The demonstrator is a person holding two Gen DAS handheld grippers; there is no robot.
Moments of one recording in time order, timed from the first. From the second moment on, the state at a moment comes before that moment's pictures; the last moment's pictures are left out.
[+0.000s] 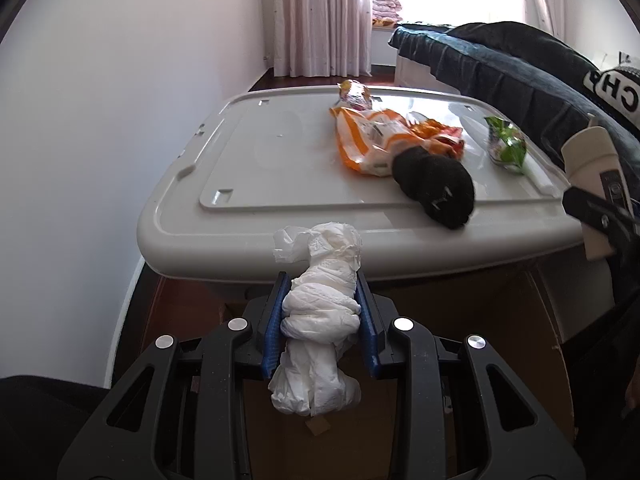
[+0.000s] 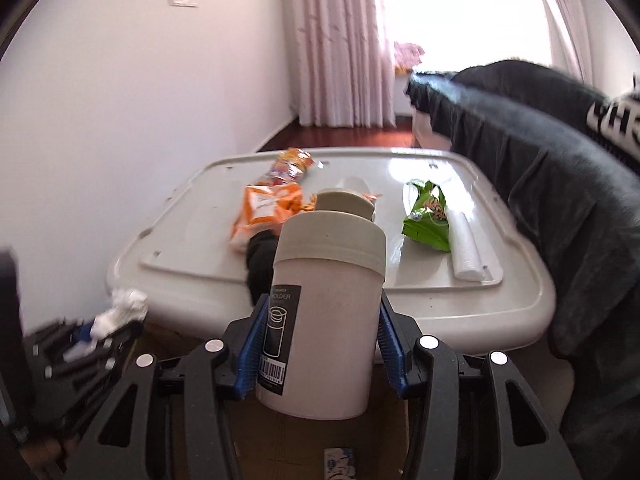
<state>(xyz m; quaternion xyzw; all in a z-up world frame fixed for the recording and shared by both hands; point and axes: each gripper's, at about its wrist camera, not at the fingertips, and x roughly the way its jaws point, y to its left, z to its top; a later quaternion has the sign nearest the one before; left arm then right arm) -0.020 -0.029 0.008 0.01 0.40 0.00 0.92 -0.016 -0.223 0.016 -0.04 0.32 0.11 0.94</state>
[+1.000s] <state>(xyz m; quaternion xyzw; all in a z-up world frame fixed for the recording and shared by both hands) -0.048 -0.022 -0.050 0.00 0.50 0.02 0.87 -0.051 -0.215 -0.057 -0.02 0.44 0.13 0.89</state>
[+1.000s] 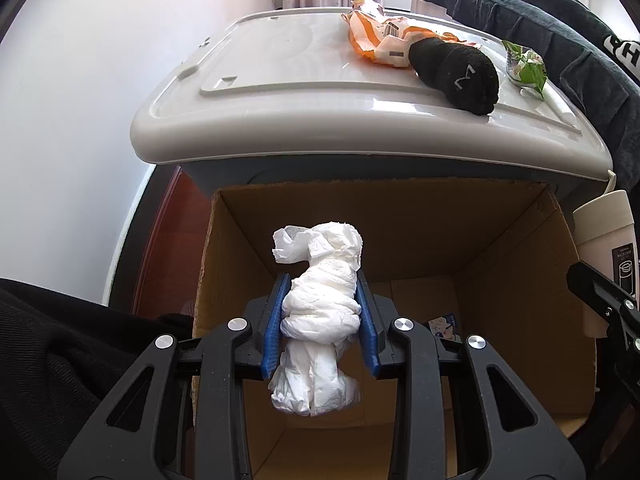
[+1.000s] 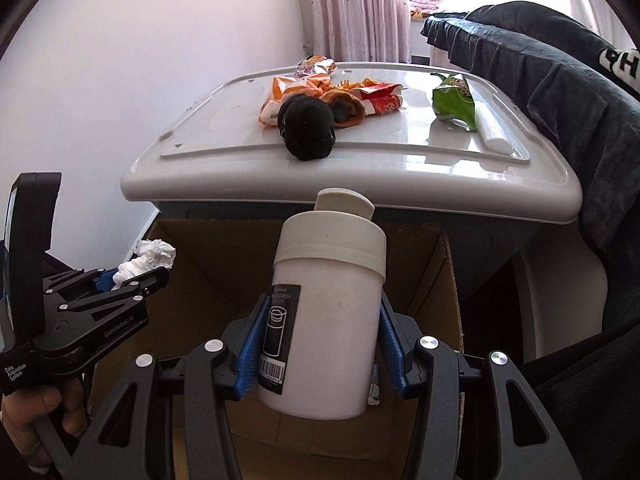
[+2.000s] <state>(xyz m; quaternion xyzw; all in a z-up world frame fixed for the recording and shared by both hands) -0.030 -0.015 -0.062 -0.01 0.52 0.05 0.85 -0.039 -0.242 -0.050 0.04 0.44 0.08 0.90</state>
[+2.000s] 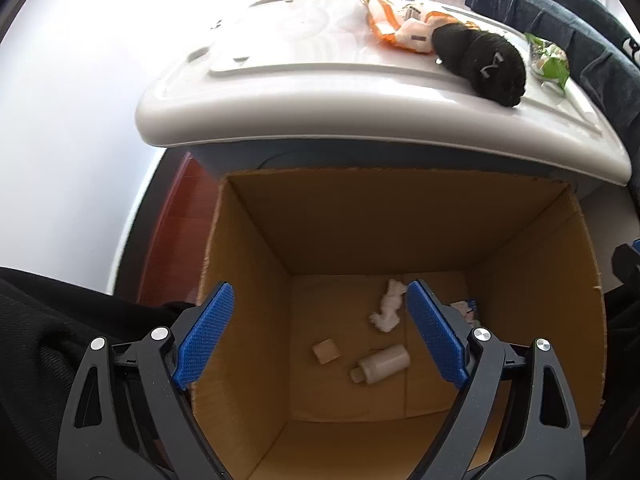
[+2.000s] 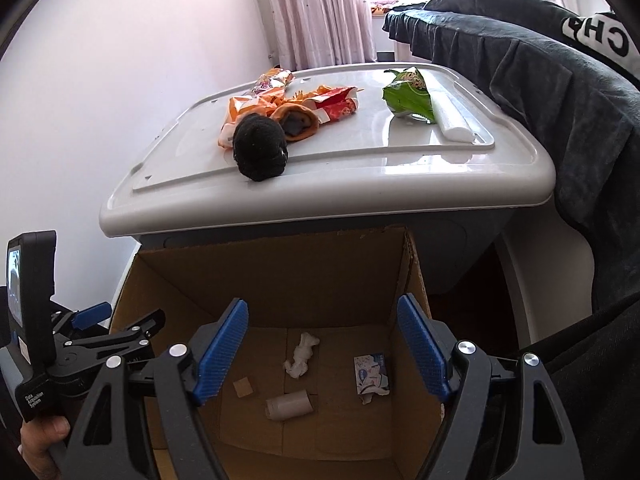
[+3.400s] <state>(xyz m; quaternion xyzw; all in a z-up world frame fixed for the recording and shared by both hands) -0.007 -0.047 -0.003 -0.01 0.40 0.01 0.92 0.114 -0.340 0.007 0.01 0.41 -0.05 0.91</state>
